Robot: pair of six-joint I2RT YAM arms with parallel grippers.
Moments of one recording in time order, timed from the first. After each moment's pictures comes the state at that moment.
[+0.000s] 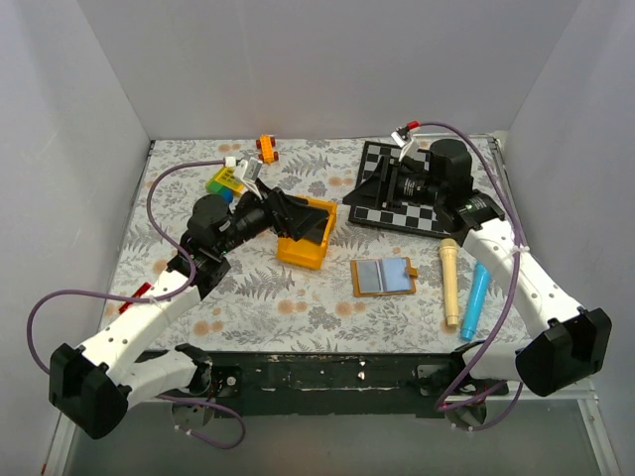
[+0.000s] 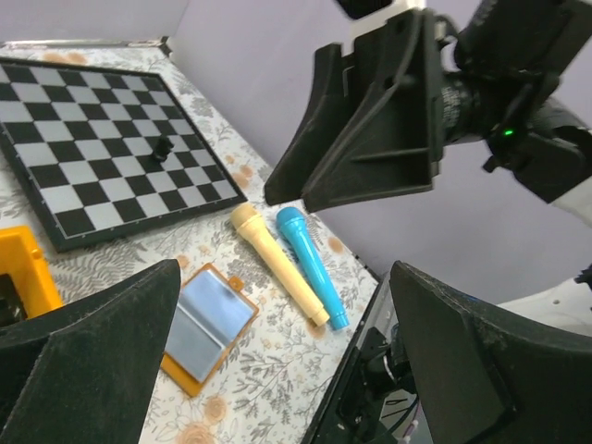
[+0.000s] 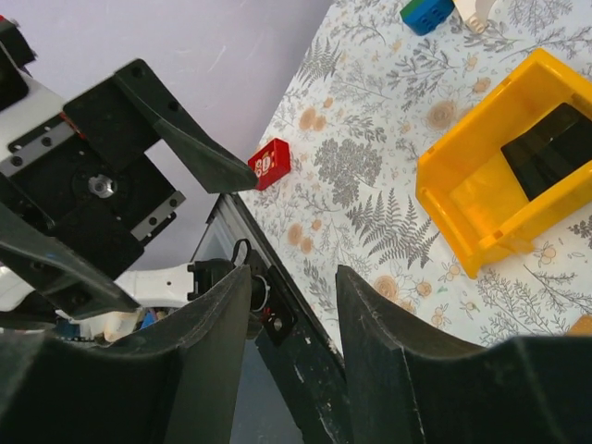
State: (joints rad) left arm -0.57 1.06 0.85 0.27 0.40 -0.63; right arm 0.42 1.28 1.24 -0.26 -0.73 0.68
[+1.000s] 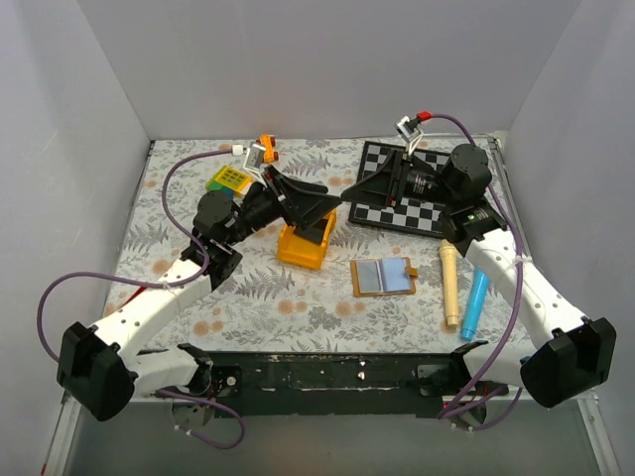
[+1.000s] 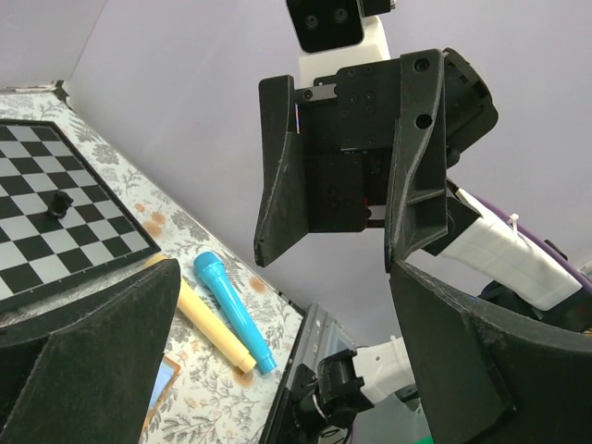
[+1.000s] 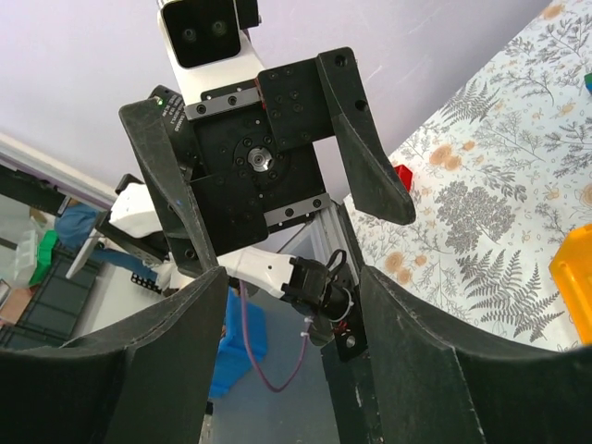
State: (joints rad) left arm -0.61 1.15 0.90 0.54 0.46 -0.82; right arm 0.43 1.23 1.14 0.22 -0.96 0.96
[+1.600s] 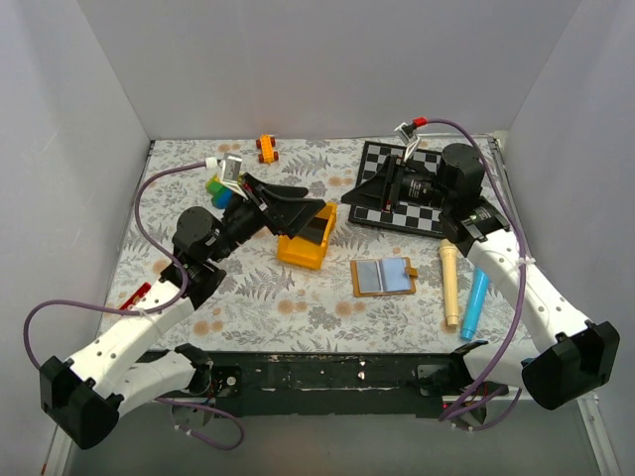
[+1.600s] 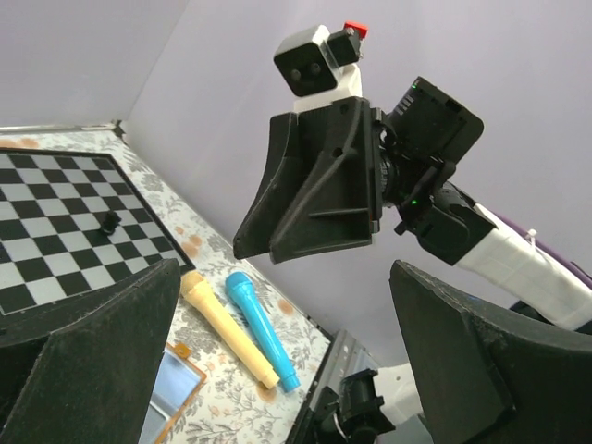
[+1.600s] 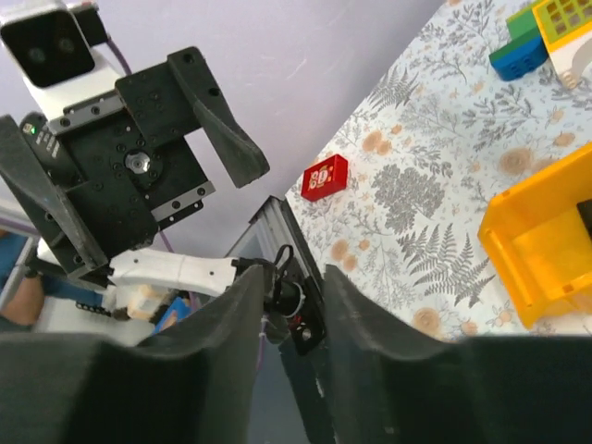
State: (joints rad) left arm -0.63 1.00 0.85 0.46 0.33 -0.76; right arm 0.44 1.21 1.16 -0.01 -0.85 0.80
